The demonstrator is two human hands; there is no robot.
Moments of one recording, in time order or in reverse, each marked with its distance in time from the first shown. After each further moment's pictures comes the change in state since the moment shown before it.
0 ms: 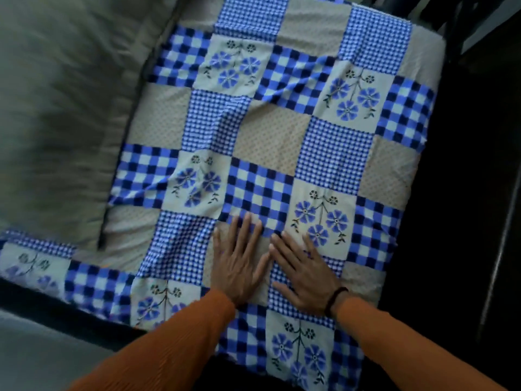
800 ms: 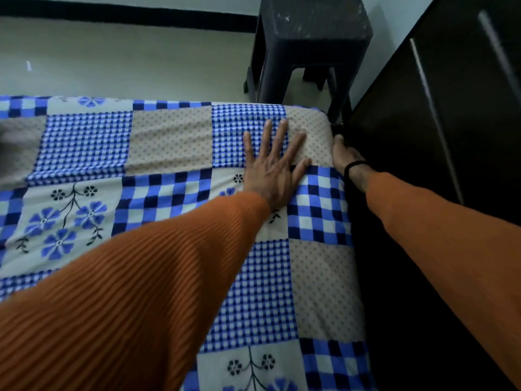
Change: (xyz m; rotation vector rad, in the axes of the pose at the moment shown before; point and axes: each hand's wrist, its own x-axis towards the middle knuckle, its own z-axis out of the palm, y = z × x) left_hand 0.504 0.230 -0.086 0.101 0.190 0.405; right_hand 0.128 0.497 -0.139 0.960 0.448 1.479
